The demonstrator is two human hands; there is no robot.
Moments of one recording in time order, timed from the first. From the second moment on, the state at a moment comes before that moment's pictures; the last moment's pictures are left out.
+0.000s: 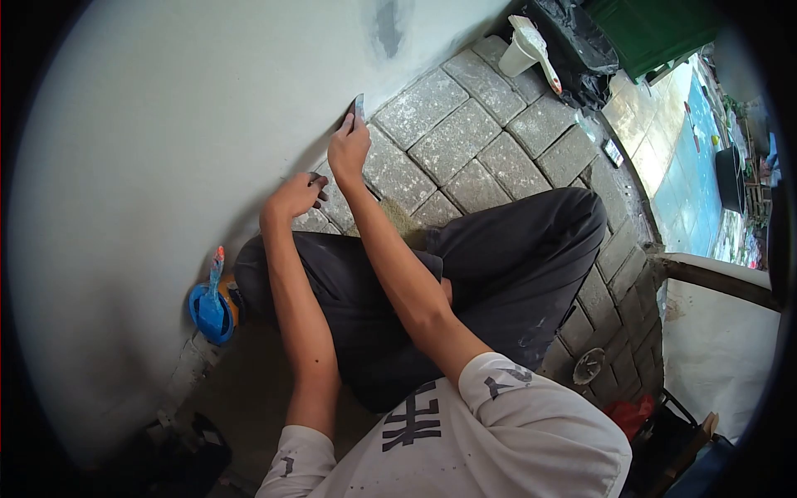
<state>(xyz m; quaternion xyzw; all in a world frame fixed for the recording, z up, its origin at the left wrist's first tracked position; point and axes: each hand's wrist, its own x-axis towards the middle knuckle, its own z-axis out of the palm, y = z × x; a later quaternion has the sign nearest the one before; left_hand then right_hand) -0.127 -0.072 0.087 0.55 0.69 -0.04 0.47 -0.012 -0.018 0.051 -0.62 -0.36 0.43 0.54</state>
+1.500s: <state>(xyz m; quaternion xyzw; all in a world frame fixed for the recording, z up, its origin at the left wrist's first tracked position) -0.116 -0.078 0.105 0.55 0.67 -0.03 0.50 0.162 -0.021 -0.015 -0.28 -0.10 0.72 0.63</state>
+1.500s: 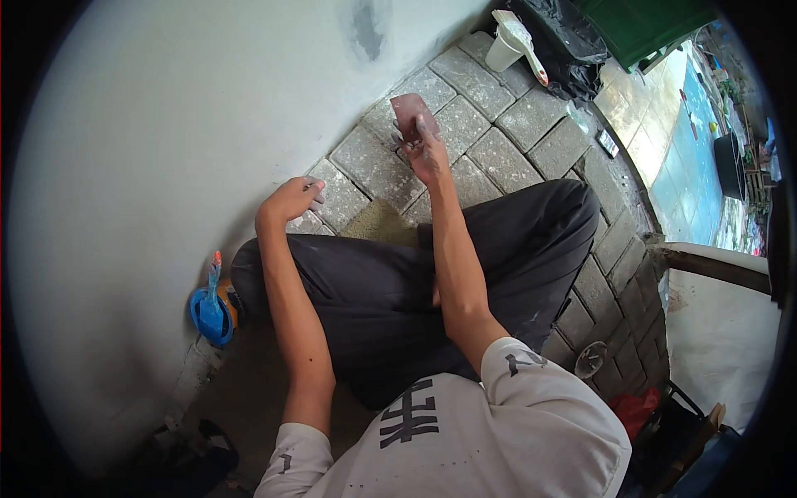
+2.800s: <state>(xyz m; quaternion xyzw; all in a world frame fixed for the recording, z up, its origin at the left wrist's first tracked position) -0.110 -0.075 0.106 0.56 0.64 0.00 0.52 0.043 0.066 0.018 -0.62 -0.26 0.34 0.66</state>
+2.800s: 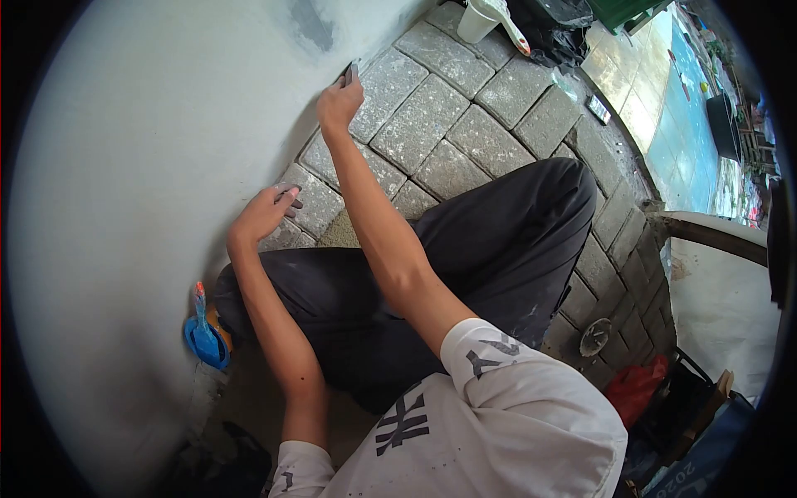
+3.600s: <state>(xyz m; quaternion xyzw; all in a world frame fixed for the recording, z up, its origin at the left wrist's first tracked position) -0.106 -0.073 0.109 0.55 0.65 -0.03 0.52 0.046 0.060 0.022 -0.63 -0.24 0.37 0.64</state>
